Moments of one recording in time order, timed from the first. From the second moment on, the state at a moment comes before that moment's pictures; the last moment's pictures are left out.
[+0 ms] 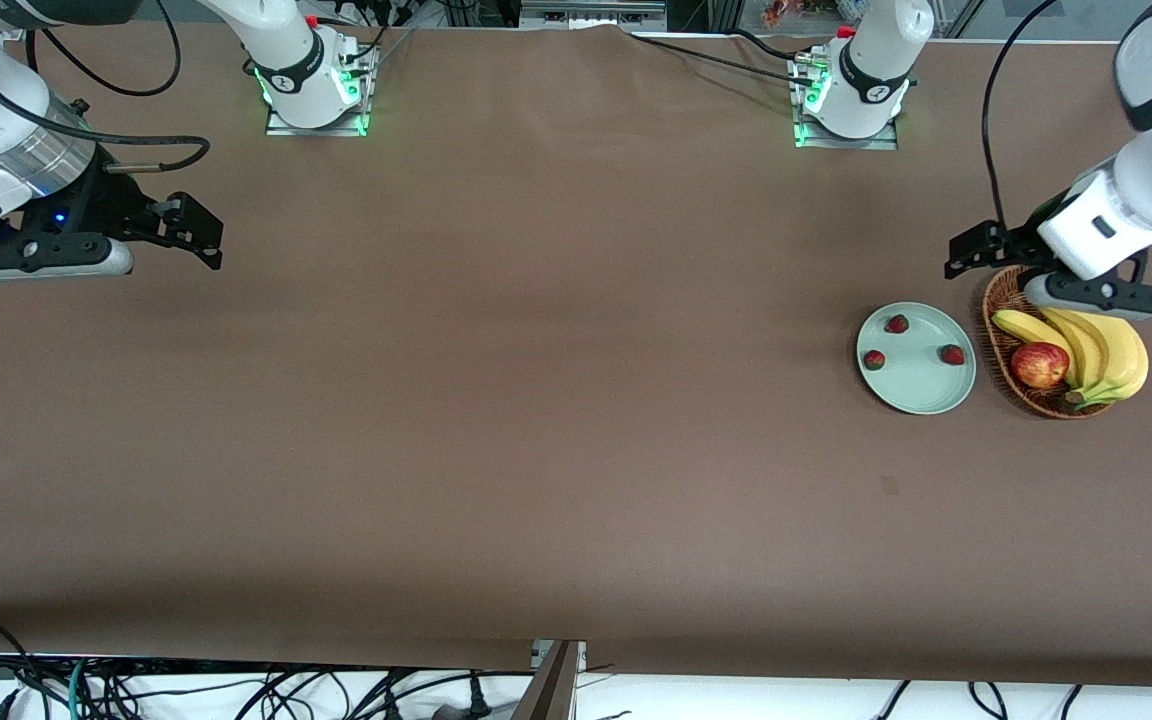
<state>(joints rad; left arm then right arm) -0.06 -0.04 0.06 -1.84 -0.09 1.72 0.11 0.20 0.02 0.00 -1.62 -0.01 1.70 0.13</state>
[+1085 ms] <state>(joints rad) -0.10 -0.03 0.05 -1.74 0.00 1.60 0.08 0.20 0.02 -0.01 -1.62 -0.01 1.70 0.13</state>
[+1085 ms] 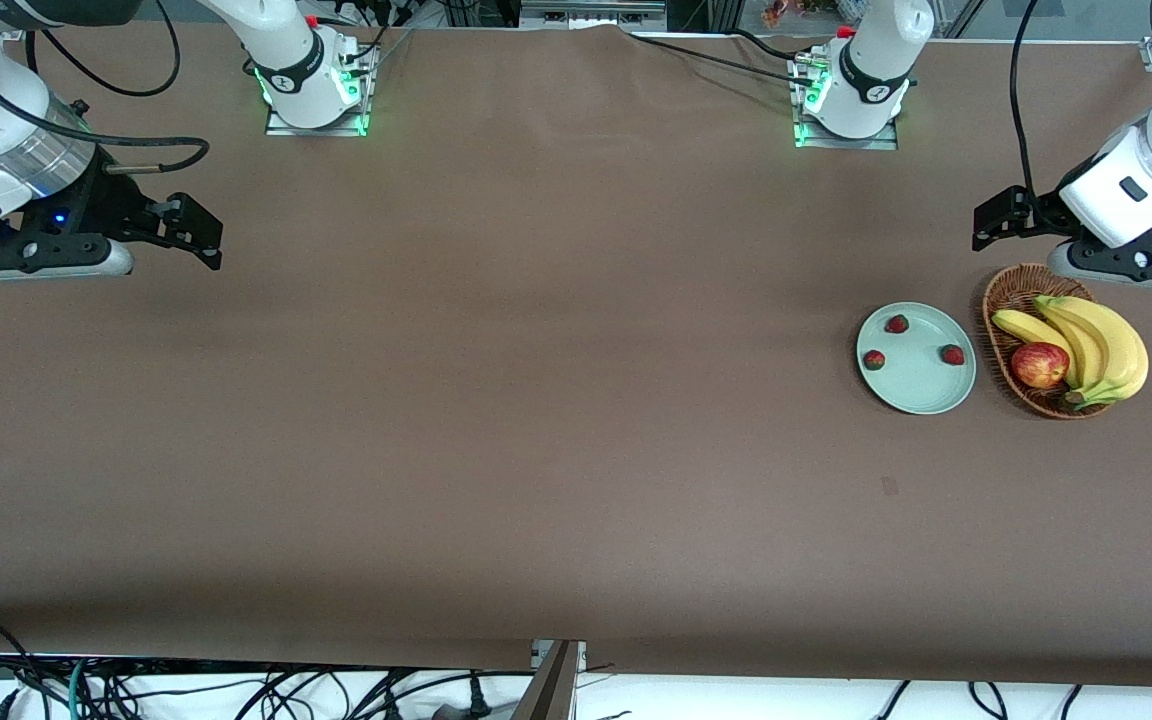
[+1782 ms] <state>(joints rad) -0.10 -0.03 0.06 -1.71 0.00 1.58 0.08 0.20 0.02 -0.01 -1.62 -0.01 1.70 0.13</state>
